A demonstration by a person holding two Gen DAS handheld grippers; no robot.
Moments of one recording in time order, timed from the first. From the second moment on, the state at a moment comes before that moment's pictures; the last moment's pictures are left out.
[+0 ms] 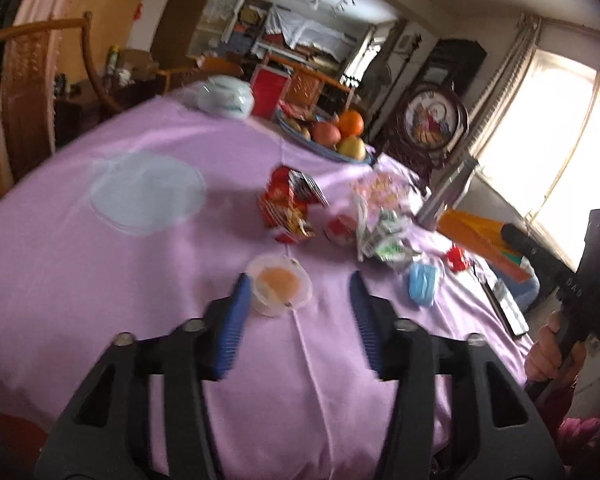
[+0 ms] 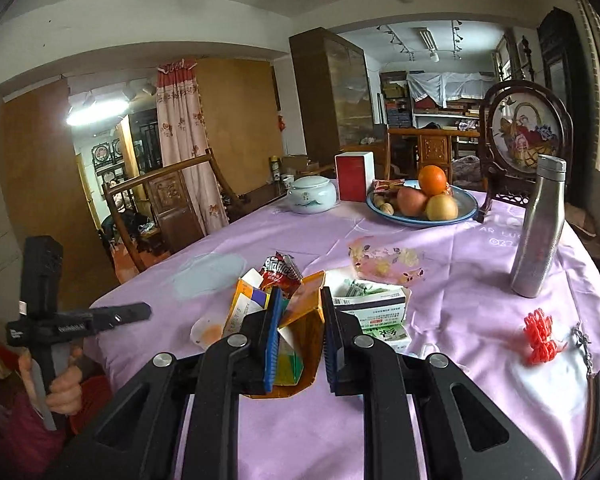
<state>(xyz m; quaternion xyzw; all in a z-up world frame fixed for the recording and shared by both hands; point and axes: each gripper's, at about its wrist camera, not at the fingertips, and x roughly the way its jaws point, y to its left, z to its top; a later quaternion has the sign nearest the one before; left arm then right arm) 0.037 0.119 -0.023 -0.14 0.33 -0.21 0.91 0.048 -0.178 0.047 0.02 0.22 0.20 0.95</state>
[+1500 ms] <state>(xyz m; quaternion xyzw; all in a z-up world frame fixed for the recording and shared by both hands) -0.156 0.375 -0.110 -0.28 0.38 0.19 0.86 0.020 0.045 0.034 -0.04 0.30 0.47 0.83</state>
